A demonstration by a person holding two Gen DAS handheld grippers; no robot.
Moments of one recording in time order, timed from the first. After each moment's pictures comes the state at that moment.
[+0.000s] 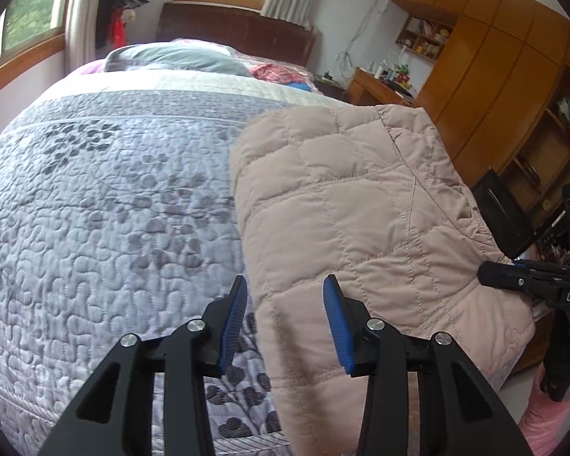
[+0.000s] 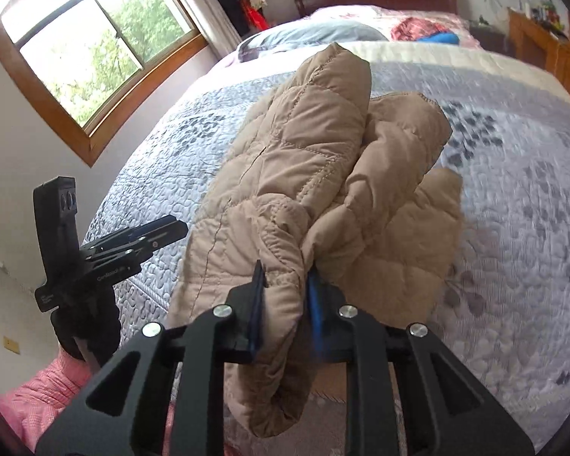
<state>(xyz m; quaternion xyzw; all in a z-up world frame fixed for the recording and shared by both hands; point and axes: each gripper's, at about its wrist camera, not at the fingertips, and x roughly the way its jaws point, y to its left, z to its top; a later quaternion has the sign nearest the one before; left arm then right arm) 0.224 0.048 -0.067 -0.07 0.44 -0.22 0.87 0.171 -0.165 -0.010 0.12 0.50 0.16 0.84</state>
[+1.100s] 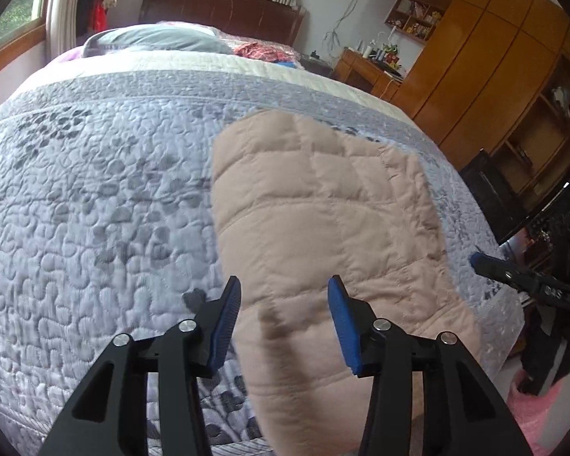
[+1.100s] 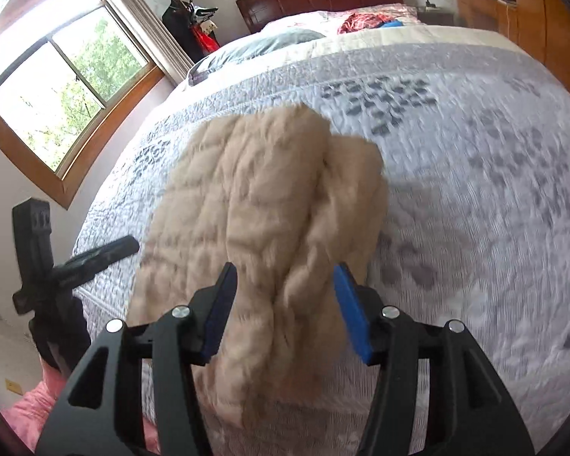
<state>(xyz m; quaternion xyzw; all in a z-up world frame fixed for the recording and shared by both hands) 0.239 0.028 -0.080 -0.06 0.47 -0.25 0.85 0.157 -0.222 -0.044 0.16 0.48 0.09 0.86</state>
